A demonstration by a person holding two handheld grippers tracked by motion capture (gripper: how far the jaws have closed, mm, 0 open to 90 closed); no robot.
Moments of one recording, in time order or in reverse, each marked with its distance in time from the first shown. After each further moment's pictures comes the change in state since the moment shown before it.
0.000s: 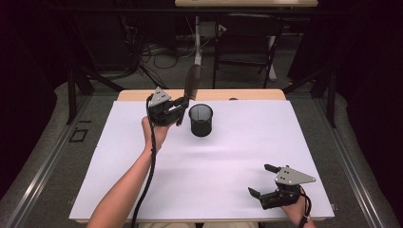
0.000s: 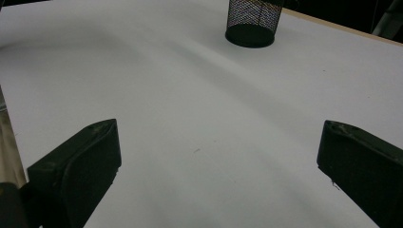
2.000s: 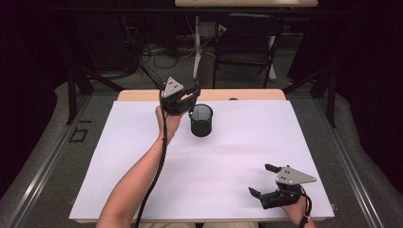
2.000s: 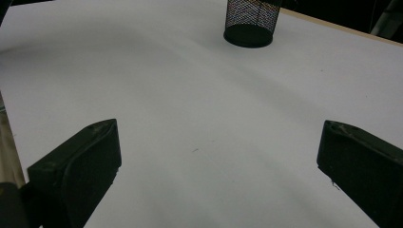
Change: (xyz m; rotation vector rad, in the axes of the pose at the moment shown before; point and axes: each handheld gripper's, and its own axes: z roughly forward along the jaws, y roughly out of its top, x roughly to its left) left arm -0.003 0.017 0.045 -0.111 -0.018 0.036; right arm -0.001 0.000 0.000 -0.003 -0.004 0.002
